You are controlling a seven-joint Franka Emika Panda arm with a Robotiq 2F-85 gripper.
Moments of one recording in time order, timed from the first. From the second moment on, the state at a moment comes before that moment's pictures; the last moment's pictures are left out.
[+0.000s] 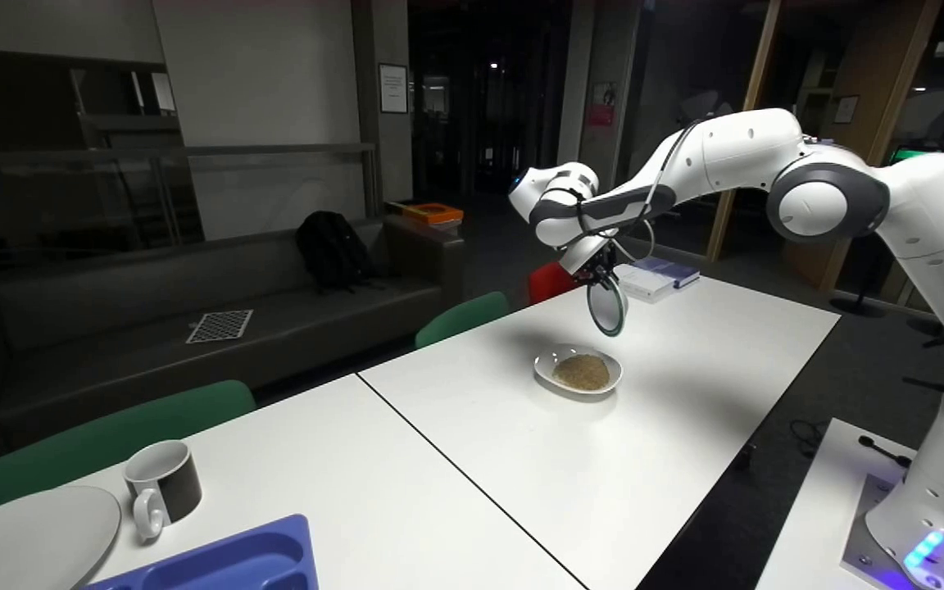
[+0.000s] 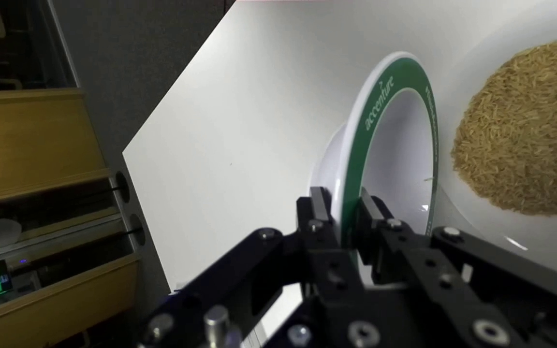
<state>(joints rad) 0.25 0.74 -0.16 -1.17 -0.49 1.38 0.71</state>
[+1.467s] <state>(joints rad) -0.13 0.39 -0.17 -1.25 -0.08 1.59 0.57</state>
